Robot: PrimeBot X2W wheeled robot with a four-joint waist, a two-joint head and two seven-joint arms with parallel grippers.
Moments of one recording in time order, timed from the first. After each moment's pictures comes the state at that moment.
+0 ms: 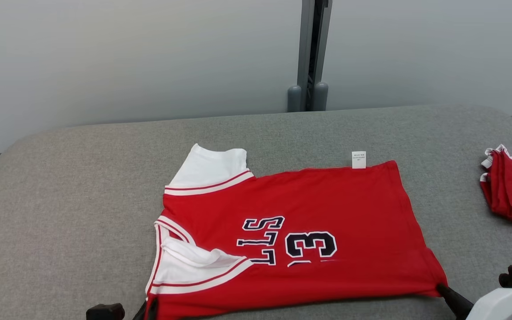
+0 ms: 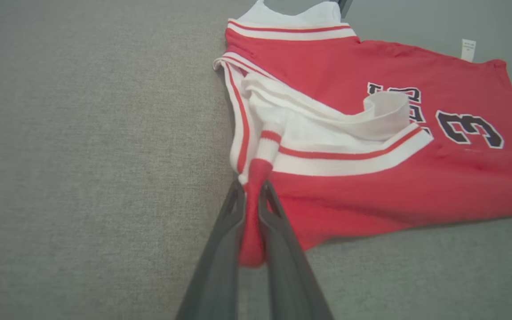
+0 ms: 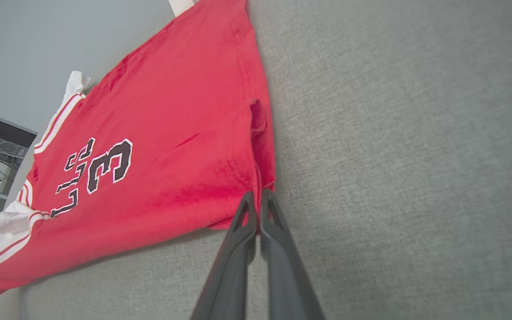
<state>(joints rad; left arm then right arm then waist) -0.03 0.32 -0.61 0.43 -0.78 0.23 -0.19 -0.14 -0.40 0.42 0.60 1.09 0.13 0.09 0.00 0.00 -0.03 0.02</state>
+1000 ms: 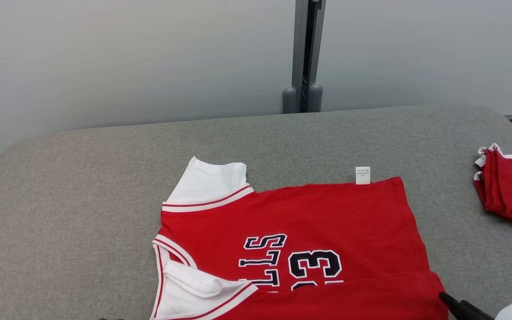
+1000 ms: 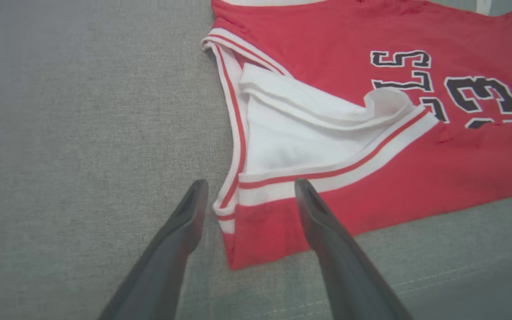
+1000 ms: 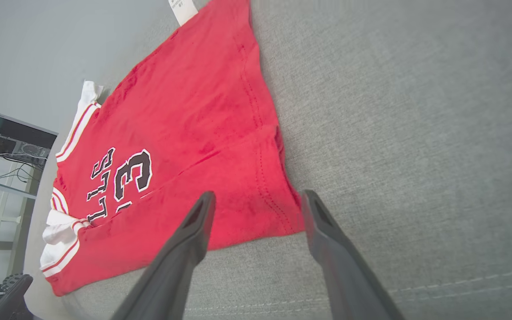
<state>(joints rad) 0.08 0.44 -0.67 0.19 -0.77 0.31 -0.03 0.05 -0.39 0.19 0.36 1.07 0.13 0.32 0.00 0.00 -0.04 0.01</state>
